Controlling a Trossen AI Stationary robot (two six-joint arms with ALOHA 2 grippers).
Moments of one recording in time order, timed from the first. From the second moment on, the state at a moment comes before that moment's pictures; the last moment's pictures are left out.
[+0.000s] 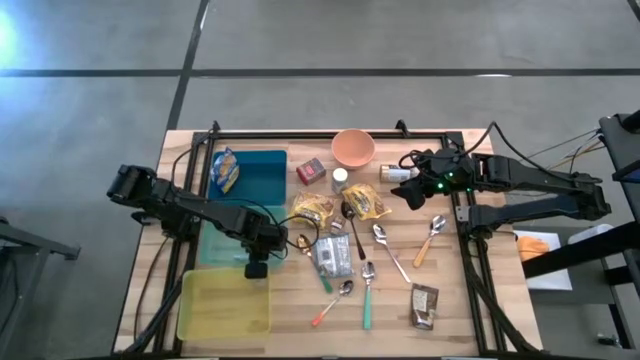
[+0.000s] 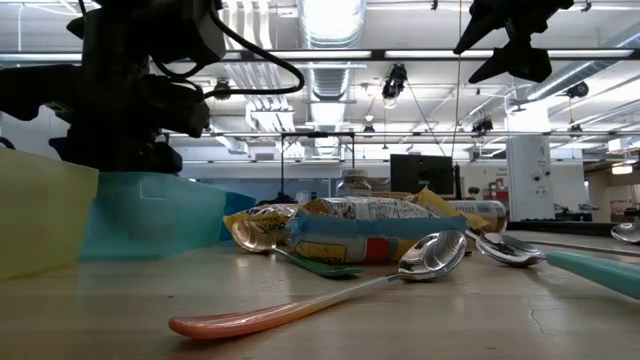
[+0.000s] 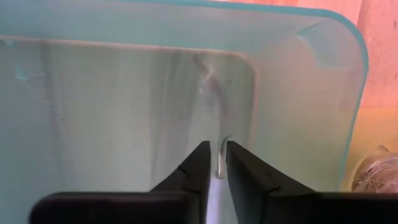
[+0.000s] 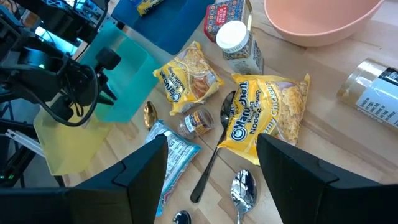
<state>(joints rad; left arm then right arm) -0.20 1.56 0.84 -0.71 0.13 -0.26 -0.15 0.88 0.93 -0.74 0.05 0.83</state>
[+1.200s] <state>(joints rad) -0.22 1.56 1.20 -0.91 -0.15 -0.55 -0.15 0.91 0.93 -0.75 0.05 0.86</state>
